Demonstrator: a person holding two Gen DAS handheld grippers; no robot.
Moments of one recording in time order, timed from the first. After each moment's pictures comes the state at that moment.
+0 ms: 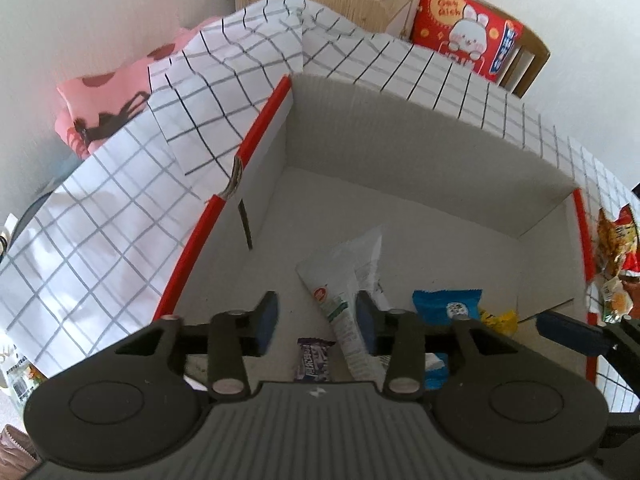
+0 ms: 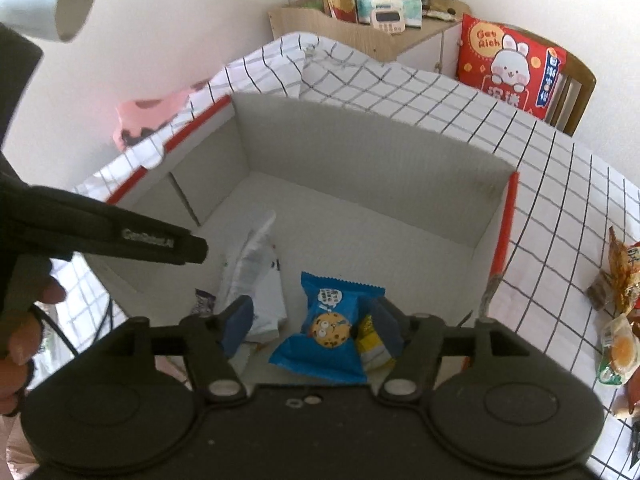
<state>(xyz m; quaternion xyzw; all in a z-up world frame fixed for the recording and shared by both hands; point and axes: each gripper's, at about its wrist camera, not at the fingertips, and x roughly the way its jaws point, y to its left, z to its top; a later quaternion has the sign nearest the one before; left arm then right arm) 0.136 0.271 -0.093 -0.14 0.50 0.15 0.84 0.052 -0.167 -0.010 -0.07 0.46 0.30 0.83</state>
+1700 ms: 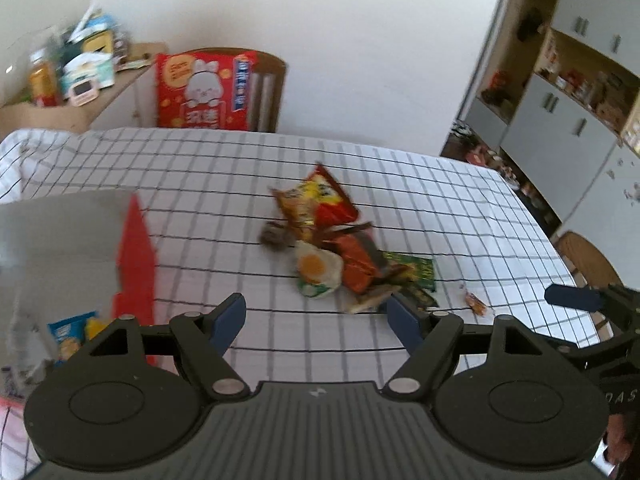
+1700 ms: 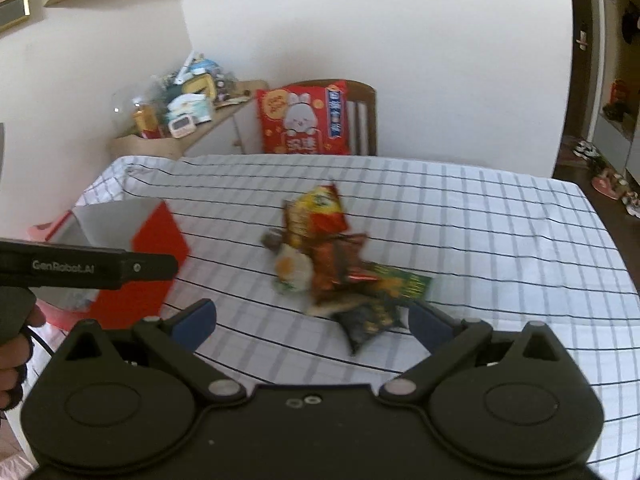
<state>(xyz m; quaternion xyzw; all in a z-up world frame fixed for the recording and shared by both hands) 0.123 -0.038 -0.045 -0.04 0.39 -0.11 0.91 -0.025 -0.512 0.031 0.04 0.38 0.12 0.92</state>
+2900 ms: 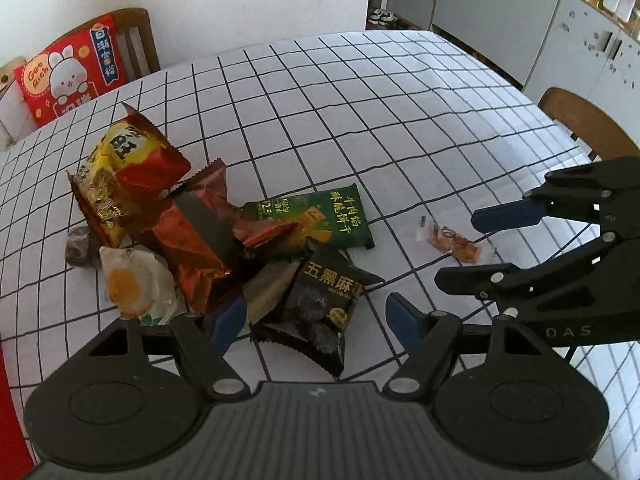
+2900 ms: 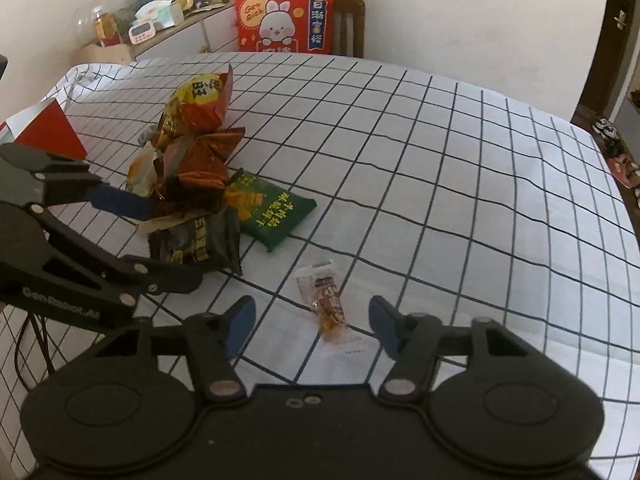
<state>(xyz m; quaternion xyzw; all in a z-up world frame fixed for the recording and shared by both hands) 0.219 -0.183 -0.156 0.11 0.48 -0.21 0.85 0.062 -0.616 -0.080 -0.03 0.48 0.16 0.86</state>
